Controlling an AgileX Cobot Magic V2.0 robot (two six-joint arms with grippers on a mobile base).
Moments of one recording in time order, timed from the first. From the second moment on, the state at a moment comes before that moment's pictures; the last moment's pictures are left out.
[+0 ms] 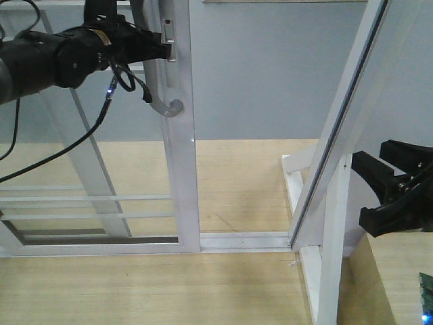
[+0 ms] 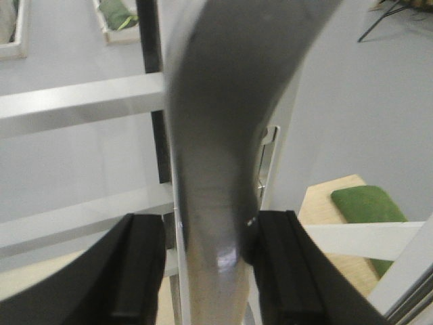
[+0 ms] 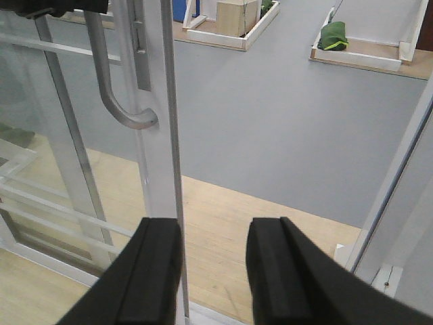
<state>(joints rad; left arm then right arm) -0.30 1.86 -1.42 0.02 0.03 -0.05 0.38 0.68 -0.45 0.13 0.18 -0.14</state>
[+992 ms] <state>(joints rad) -0.02 1.68 -1.32 0.08 0.21 -0.05 0.38 0.68 -0.45 0.13 0.19 -0.14</state>
